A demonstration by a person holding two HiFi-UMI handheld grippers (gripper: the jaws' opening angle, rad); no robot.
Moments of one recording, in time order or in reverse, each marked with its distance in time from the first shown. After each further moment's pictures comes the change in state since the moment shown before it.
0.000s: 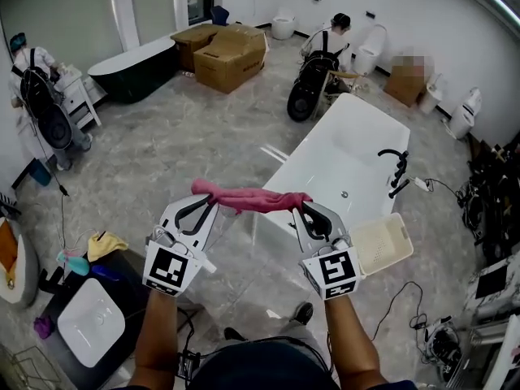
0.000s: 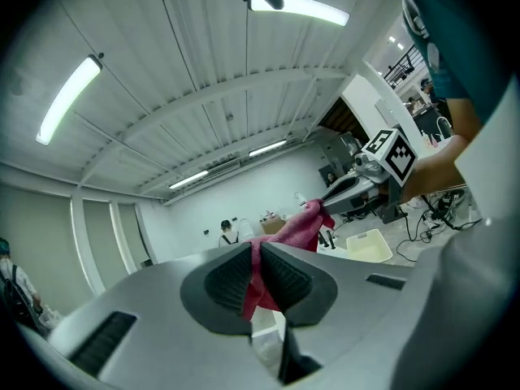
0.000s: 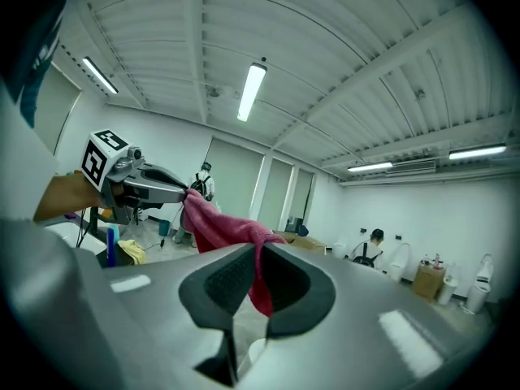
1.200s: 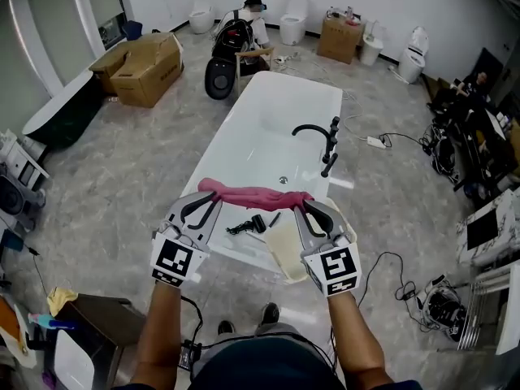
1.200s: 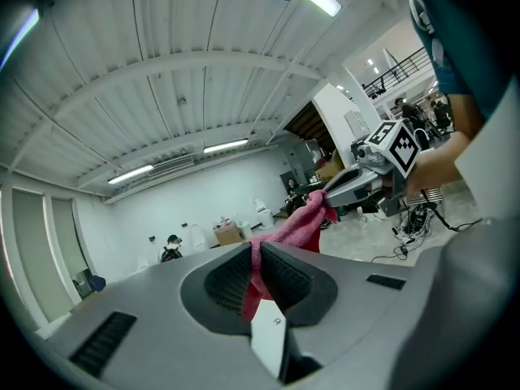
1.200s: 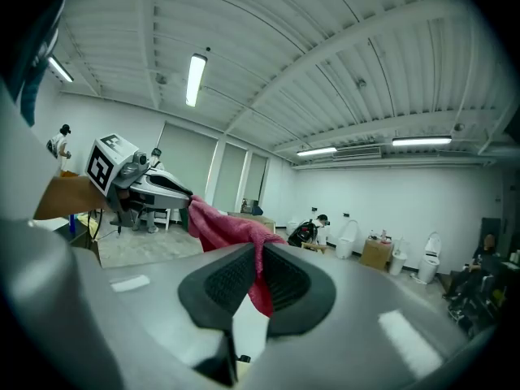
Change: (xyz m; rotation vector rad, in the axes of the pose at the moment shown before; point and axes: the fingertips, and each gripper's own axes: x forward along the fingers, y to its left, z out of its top) left arm 0.368 -0.289 0.115 0.017 -0.018 -0.320; right arm -0.195 -0.397 -0.142 0.085 0.112 -0.278
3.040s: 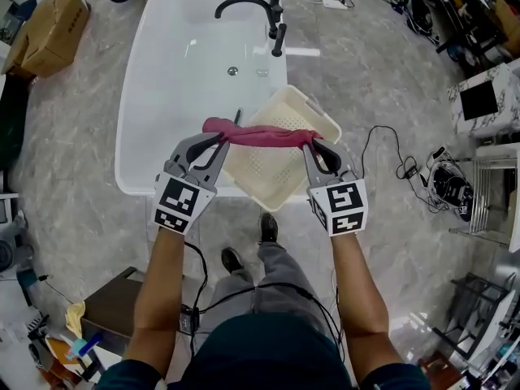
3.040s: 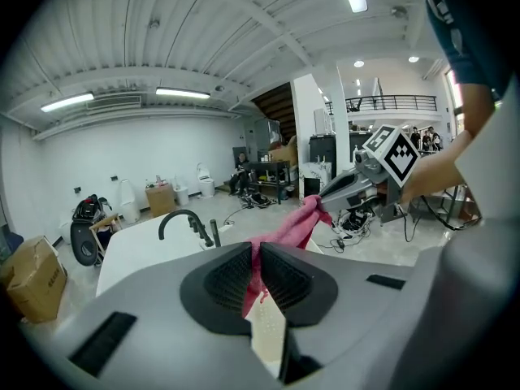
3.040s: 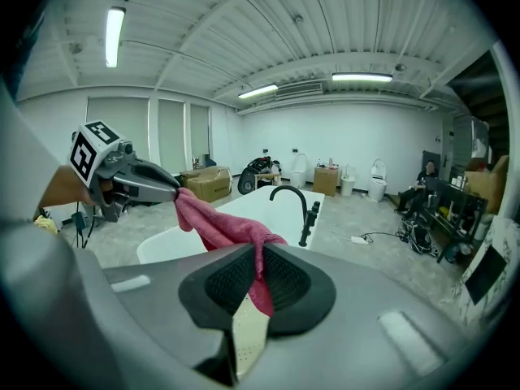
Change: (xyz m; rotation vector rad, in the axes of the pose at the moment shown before) left arm 0.229 -0.191 -0.168 -0.116 0.192 -0.459; right arm -0.042 -0.130 -0.312 0.272 0.381 -0.308
